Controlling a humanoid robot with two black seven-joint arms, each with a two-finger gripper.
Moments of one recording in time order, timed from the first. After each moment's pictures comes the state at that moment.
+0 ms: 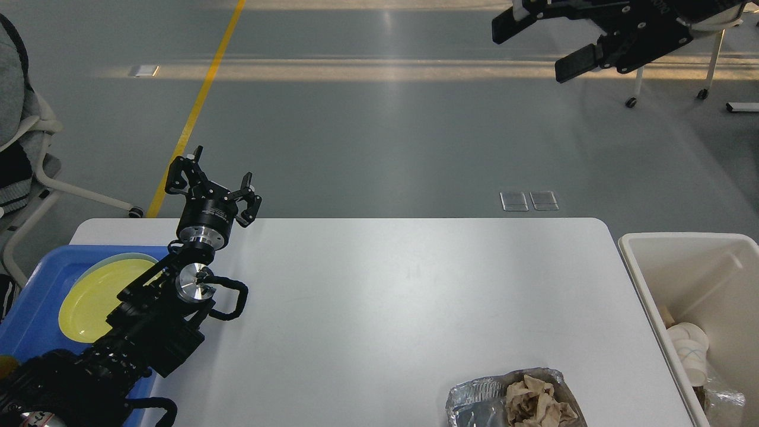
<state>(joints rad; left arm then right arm) -0.75 0.03 -0.98 -0.33 0.02 -0.37 -0.45 2.47 -0.62 -0.97 1.27 -0.10 0.96 0.05</state>
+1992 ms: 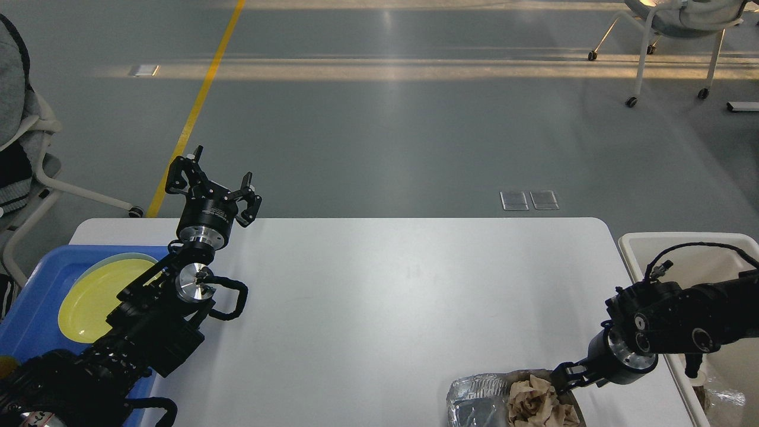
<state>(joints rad) -0.75 0.03 -0.98 -0.33 0.02 -0.37 -0.45 1.26 -0.44 -0.99 1.18 -0.76 0.32 0.05</state>
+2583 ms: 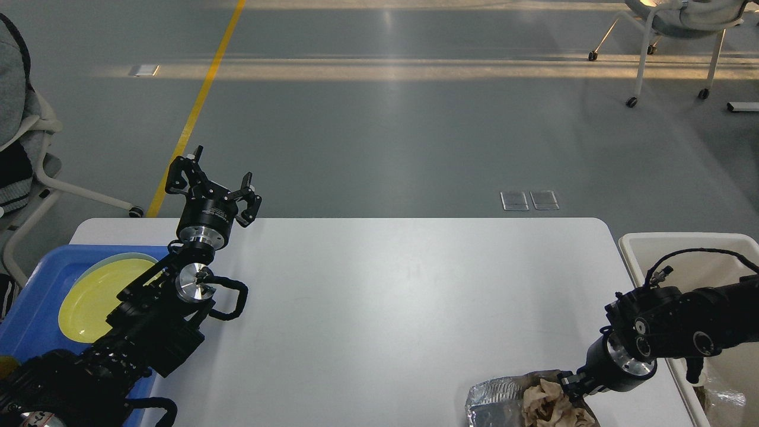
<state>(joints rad) -0.75 0.03 -0.98 -0.33 0.02 -0.37 -0.45 1.26 -0.45 -0.99 1.19 -0.75 0.35 0.09</state>
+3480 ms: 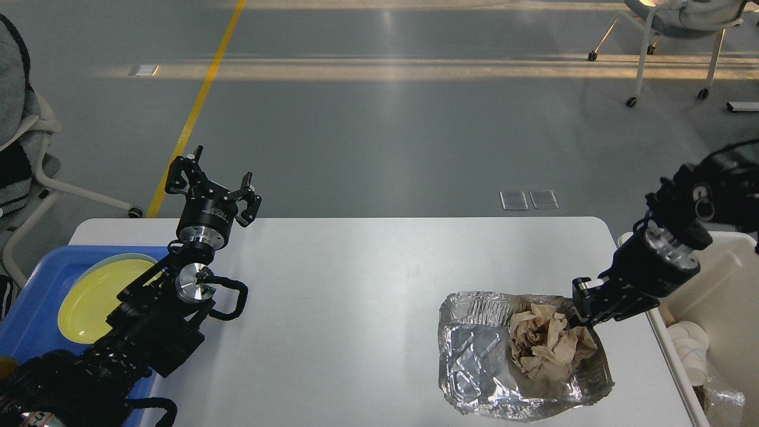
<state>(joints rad) -0.75 0.03 -0.98 -0.33 0.02 -0.37 -0.45 1.86 -0.66 -0.98 1.30 -0.69 0.93 0.32</state>
